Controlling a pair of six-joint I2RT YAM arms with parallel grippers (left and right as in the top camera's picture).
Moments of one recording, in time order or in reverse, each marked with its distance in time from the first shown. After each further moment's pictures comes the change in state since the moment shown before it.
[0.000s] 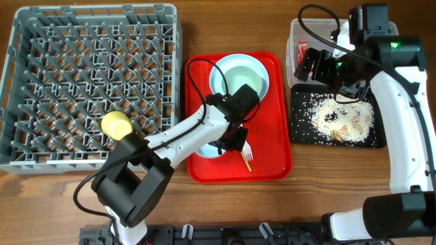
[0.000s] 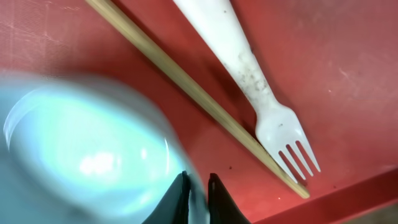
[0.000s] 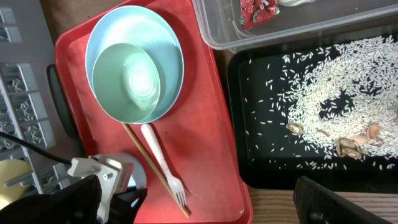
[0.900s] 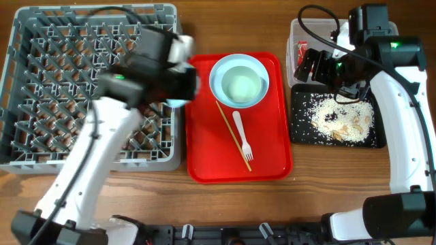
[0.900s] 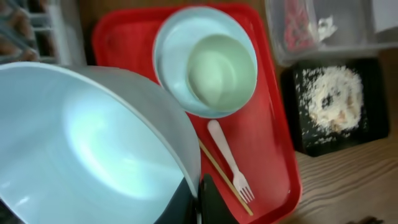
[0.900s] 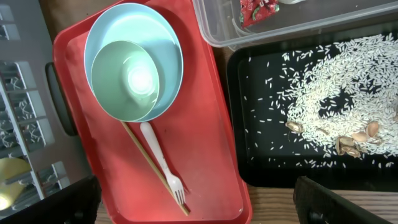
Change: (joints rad) left arm 0.435 -0.397 0.182 -0.069 0.169 0.147; right arm 0.000 0.000 0.000 -0.006 0.000 -0.003
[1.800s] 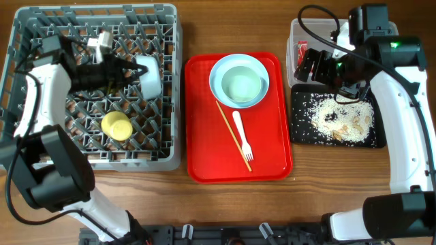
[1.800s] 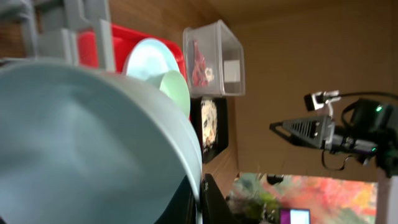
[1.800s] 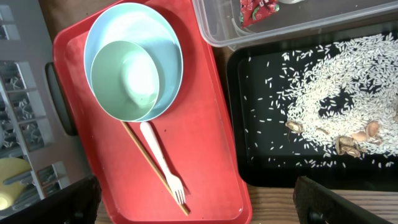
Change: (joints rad) left arm 0.641 0.404 0.012 -0.085 0.954 0.370; right arm 0.000 0.000 0.000 0.000 0.000 0.000
